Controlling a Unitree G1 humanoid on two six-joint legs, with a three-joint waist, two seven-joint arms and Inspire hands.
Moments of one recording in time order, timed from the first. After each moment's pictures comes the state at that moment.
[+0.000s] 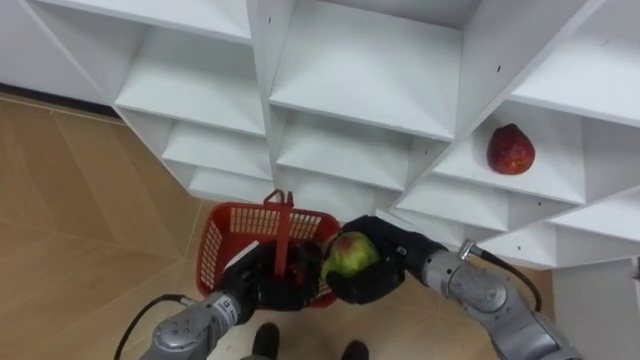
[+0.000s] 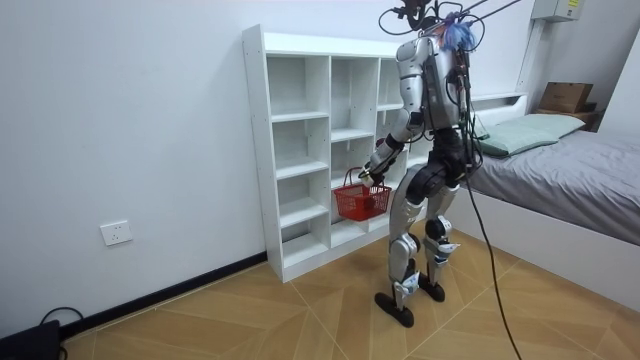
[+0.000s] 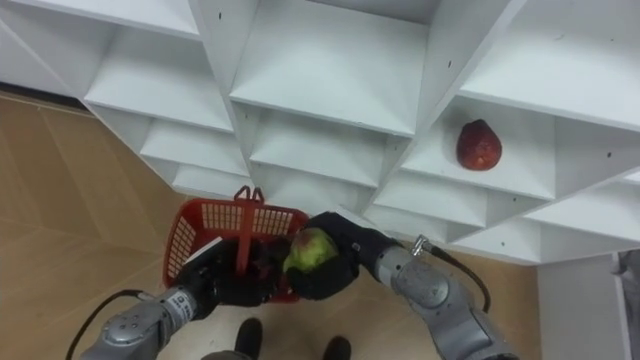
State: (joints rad) left arm -0.08 0.24 -0.31 0.68 -0.27 -0.12 -0.33; right arm -0.15 -0.32 0.37 0.45 -0.23 -0.09 0.35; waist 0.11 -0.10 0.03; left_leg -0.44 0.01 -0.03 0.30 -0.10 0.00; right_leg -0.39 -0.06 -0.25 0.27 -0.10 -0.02
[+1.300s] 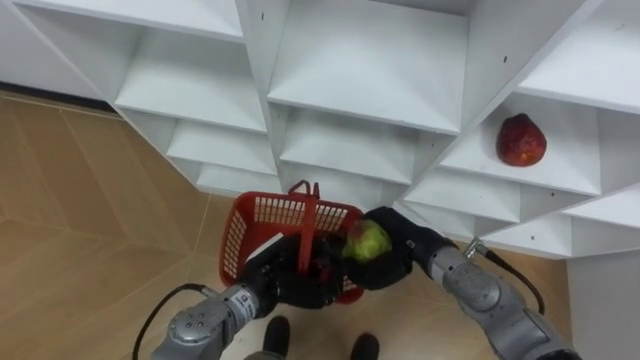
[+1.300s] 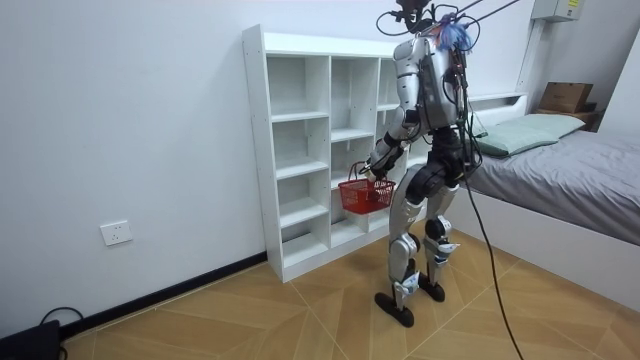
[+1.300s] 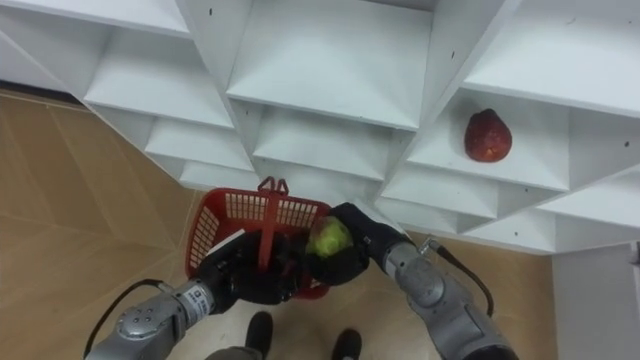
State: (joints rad) left arm -0.10 0.22 -0.40 0.63 -0.32 -0.13 -0.37; right arm -0.20 -0.30 0.37 0.58 -0.31 -0.11 0.18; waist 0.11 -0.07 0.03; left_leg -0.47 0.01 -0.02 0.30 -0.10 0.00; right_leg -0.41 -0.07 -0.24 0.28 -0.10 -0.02
